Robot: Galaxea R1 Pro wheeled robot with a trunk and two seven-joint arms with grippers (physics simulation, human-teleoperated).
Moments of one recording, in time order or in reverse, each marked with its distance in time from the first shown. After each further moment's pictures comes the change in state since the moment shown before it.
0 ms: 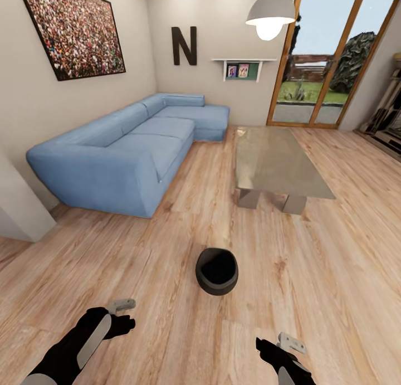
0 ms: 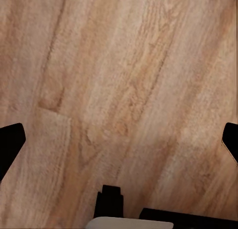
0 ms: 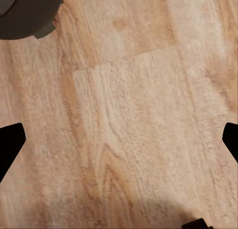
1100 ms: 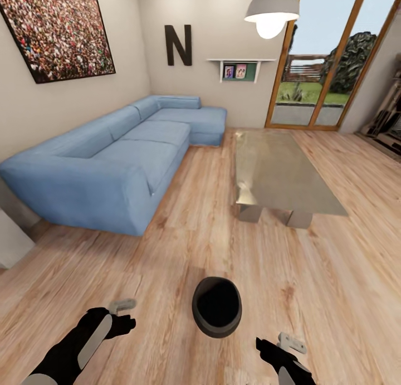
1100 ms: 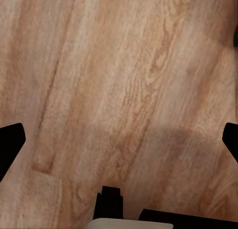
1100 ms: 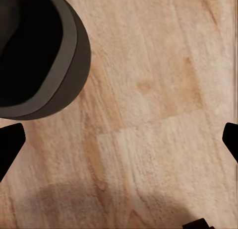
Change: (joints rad) left arm 0.000 -0.002 -0.005 0.001 0.001 -0.007 0.003; right arm 0.001 -0.002 0.000 0.000 -0.004 0.000 0.005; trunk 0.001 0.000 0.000
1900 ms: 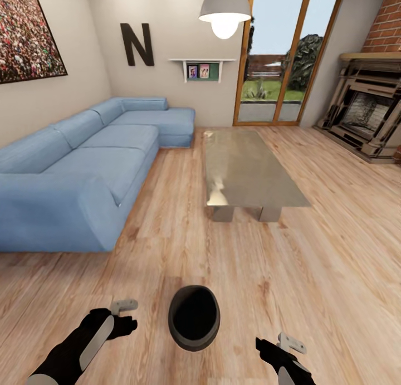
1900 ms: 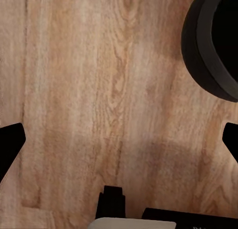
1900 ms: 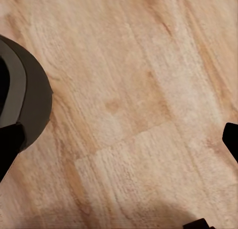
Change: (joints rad) left arm 0.000 -0.001 -0.029 0.000 -0.001 -0.002 0.002; right arm 0.000 0.002 0.000 0.001 0.002 0.000 0.000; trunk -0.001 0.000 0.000
